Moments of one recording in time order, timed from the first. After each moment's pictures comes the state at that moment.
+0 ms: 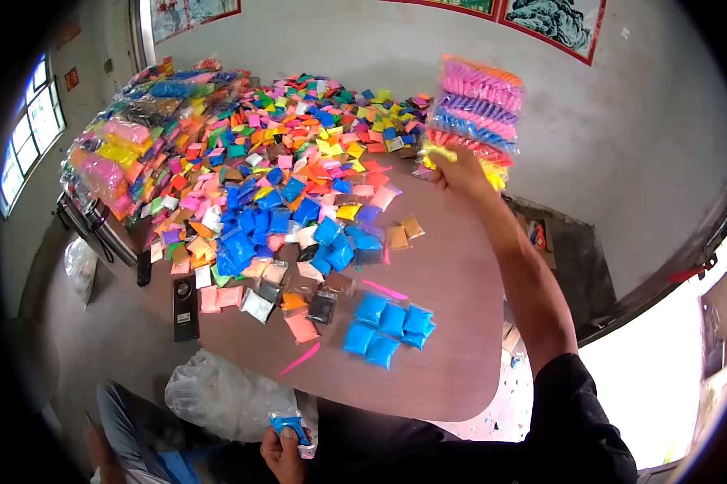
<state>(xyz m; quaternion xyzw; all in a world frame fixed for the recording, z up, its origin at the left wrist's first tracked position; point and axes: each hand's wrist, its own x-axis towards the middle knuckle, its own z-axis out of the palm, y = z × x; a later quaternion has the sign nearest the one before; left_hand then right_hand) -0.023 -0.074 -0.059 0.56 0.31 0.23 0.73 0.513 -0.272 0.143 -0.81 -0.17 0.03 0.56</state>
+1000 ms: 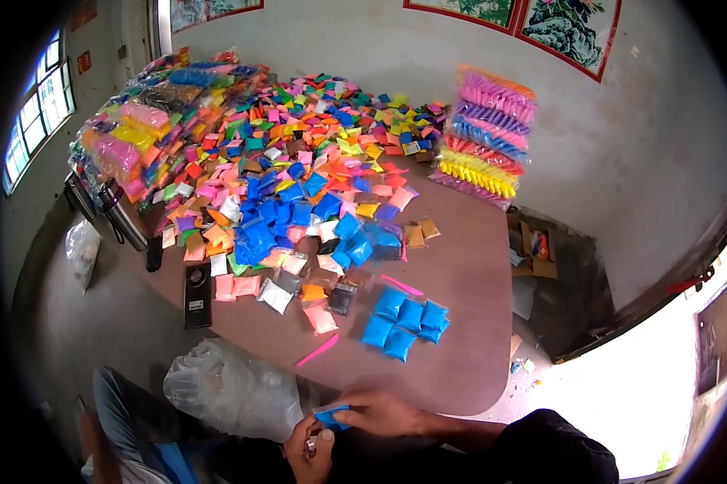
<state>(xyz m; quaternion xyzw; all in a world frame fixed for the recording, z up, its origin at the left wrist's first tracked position) -0.020 -0.086 -0.014 0.73 0.22 0.22 0.61 0.138 -0.210 -0.006 -0.65 -0.44 0.24 0.57</state>
